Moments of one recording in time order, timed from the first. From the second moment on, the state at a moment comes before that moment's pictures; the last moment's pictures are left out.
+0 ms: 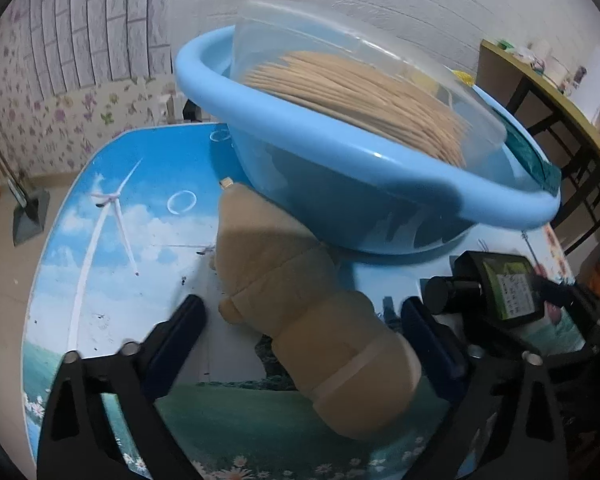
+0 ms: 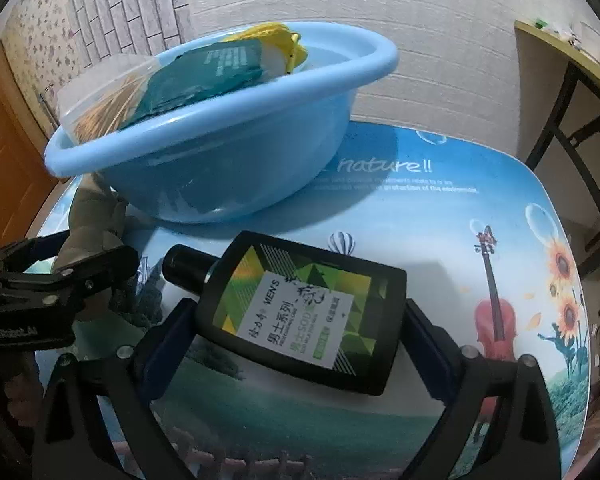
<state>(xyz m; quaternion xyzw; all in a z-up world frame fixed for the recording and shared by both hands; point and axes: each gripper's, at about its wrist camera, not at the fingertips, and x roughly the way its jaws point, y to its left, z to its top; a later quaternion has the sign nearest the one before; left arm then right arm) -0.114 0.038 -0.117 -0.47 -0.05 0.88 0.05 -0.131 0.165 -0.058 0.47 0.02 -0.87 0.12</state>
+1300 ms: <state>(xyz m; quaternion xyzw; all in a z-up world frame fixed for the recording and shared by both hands) -0.019 0.018 -0.108 -0.45 -0.03 0.89 0.08 -0.071 0.183 -0.055 0.48 0.03 -0.87 0.12</state>
